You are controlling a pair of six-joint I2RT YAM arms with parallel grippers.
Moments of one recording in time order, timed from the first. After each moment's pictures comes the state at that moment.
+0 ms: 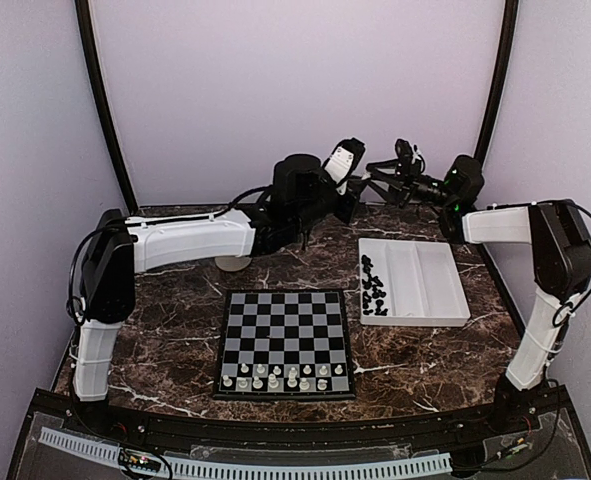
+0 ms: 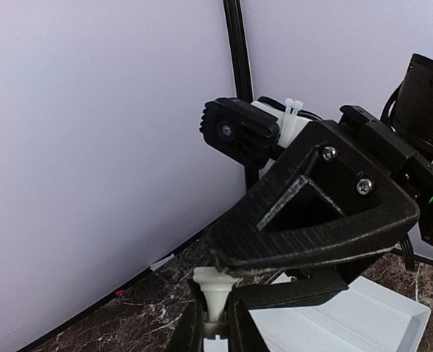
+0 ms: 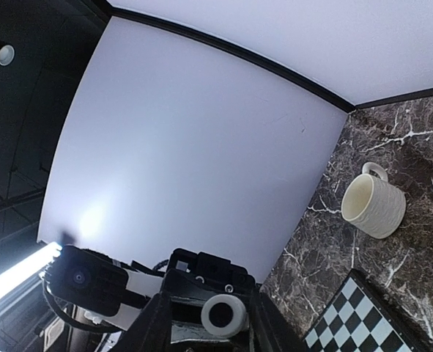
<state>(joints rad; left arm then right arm) -0.94 2.15 1.83 0.31 -0.16 0.13 0.27 1.83 1.16 1.05 -1.05 1.49</state>
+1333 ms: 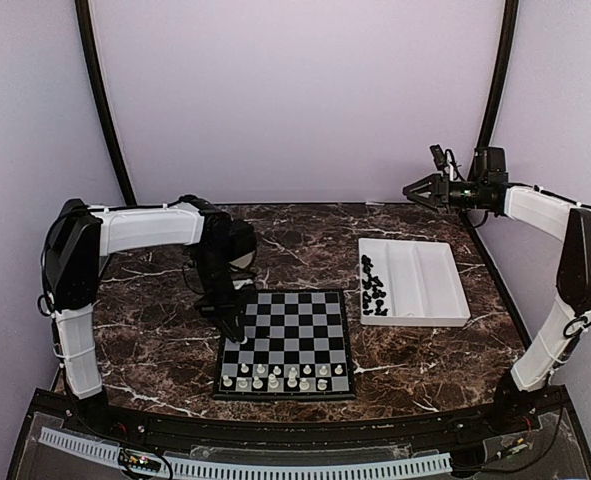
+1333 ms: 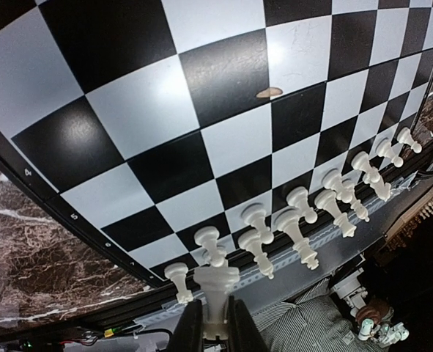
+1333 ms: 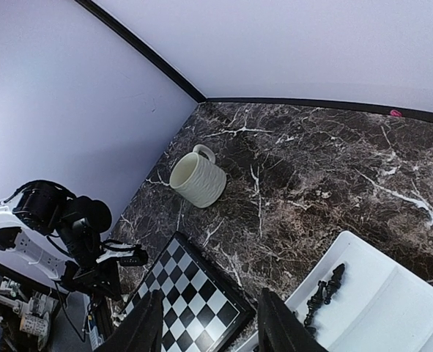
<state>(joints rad) -0.70 1.96 1.53 -1.33 0.52 -0.41 0.04 1.67 1.31 -0.18 -1.05 0.26</state>
